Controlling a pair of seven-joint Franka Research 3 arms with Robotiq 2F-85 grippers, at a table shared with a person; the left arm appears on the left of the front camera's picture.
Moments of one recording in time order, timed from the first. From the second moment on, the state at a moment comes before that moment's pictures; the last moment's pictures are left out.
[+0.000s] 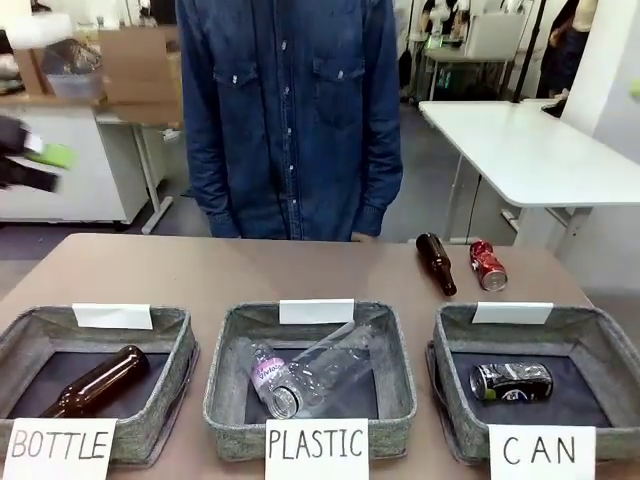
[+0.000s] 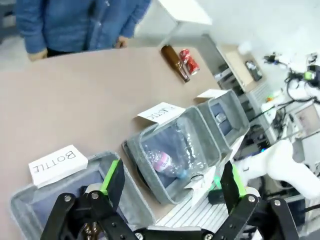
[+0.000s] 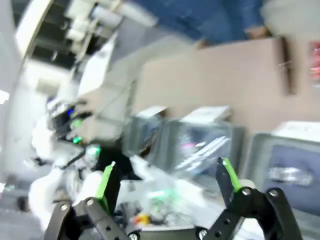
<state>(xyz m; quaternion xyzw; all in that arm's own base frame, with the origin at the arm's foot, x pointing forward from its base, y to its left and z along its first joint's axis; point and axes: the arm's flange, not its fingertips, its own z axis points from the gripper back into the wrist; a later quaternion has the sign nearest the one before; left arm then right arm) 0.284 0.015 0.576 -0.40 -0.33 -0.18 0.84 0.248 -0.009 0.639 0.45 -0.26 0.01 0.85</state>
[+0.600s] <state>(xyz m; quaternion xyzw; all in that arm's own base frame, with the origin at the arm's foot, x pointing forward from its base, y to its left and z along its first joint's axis) 0.276 0.037 0.575 -0.42 -0.33 -0.16 0.83 0.258 0.031 0.631 0.52 -0.21 0.02 0.83</state>
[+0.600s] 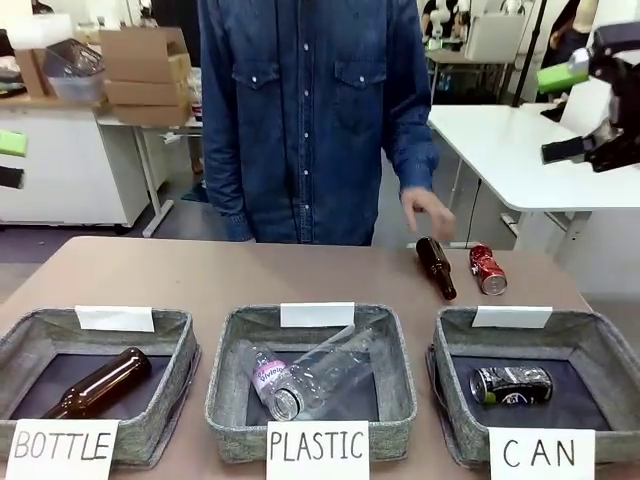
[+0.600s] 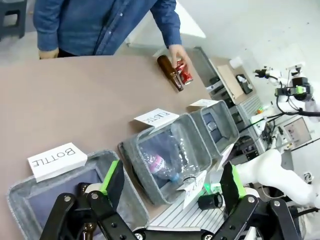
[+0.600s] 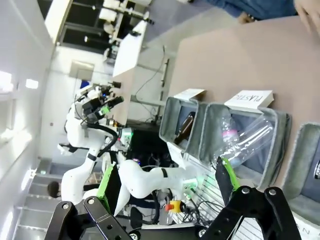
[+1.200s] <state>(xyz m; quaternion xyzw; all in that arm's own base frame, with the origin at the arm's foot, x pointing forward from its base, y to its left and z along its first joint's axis) 0.276 0.038 0.576 -0.42 -0.33 -0.16 0.83 0.256 0.032 0.631 0.51 -0.21 0.02 0.83</state>
